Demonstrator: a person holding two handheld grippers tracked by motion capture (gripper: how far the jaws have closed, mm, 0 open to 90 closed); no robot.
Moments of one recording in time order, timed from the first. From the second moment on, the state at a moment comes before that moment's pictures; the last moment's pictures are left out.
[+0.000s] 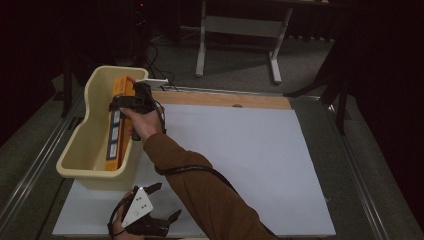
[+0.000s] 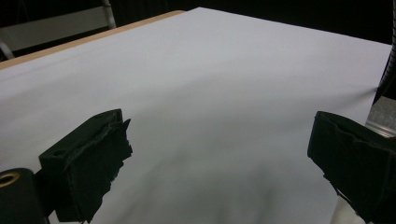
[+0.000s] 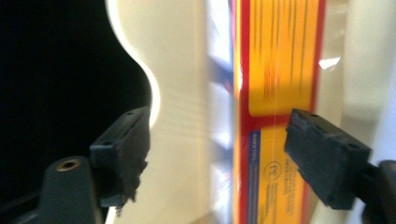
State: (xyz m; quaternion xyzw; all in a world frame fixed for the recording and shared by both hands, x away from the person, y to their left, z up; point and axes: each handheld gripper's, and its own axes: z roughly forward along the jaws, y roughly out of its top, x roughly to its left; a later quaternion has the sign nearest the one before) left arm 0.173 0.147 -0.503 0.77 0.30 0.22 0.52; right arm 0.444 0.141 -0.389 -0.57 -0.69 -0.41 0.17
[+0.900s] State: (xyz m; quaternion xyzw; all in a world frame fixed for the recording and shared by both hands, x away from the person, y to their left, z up) left arm 0.174 0.144 -0.504 0.78 0.29 0.22 0.51; right arm 0.414 0.105 -0.377 -0.39 -0.83 -0.39 0.06
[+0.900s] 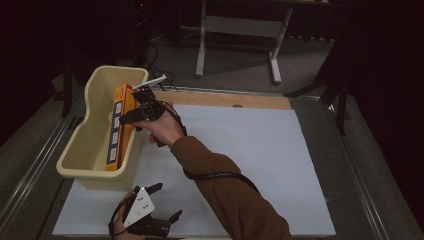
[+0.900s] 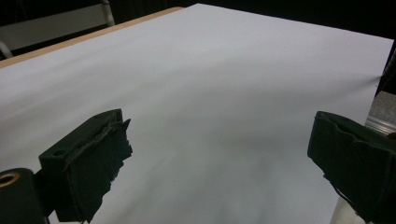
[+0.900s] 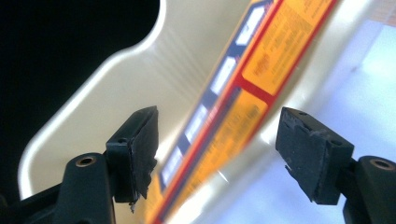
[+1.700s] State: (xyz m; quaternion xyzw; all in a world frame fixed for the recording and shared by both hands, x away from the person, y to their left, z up) left arm 0.175 0.143 -0.504 0.78 0.31 0.23 0.49; right arm 0.396 -0.016 -0.408 -0.27 -0.87 -0.41 -0.08
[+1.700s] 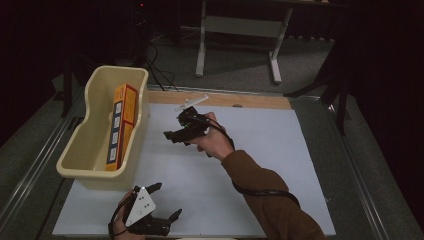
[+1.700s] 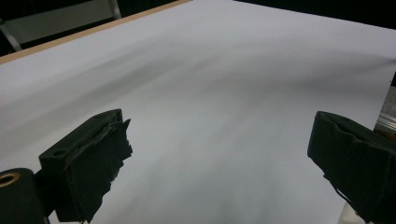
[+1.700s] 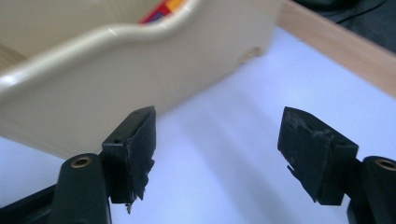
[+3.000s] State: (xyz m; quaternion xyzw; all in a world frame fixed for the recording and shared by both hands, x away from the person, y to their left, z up) left arm 0.176 0.151 -0.502 0.77 0.34 0.24 0.49; right arm 0.287 -0.274 -0.486 -0.37 -0.74 -0.53 -0.18
